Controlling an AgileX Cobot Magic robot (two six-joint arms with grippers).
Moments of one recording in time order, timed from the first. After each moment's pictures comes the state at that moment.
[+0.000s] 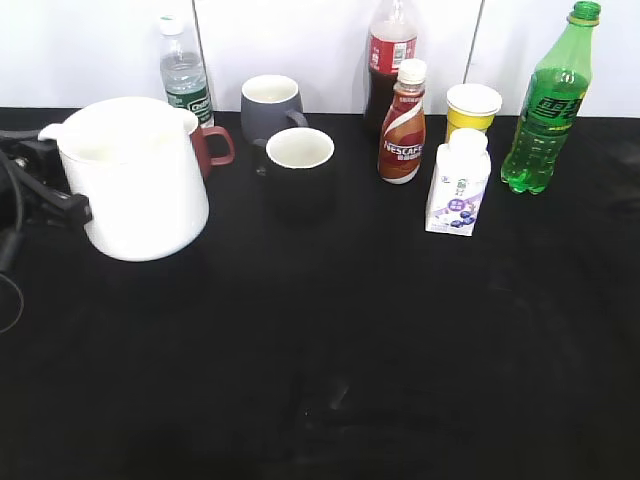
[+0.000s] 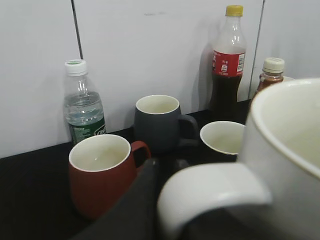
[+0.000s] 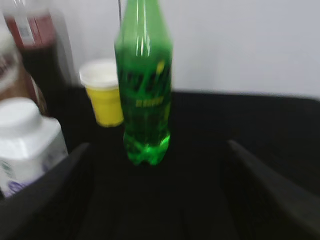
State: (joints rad) left arm -0.19 1.46 -0.36 0.36 -0.95 -0.17; right arm -0.03 1.64 -0.37 -0.09 -1.01 0.01
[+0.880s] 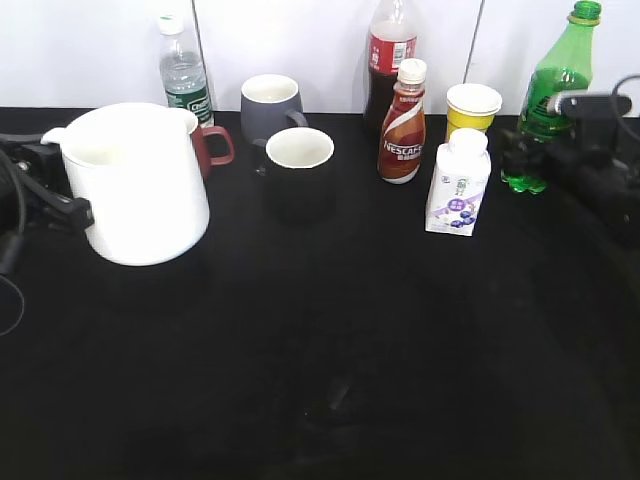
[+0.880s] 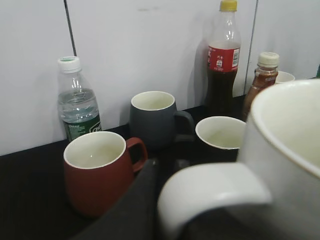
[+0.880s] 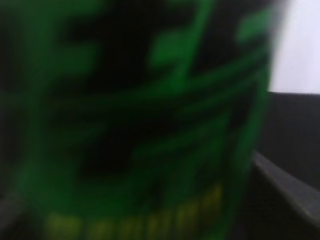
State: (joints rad) left arm -0.19 1.46 -0.36 0.37 -0.93 -0.17; right arm -0.02 2.35 -1.18 -0.22 -0.92 0.15
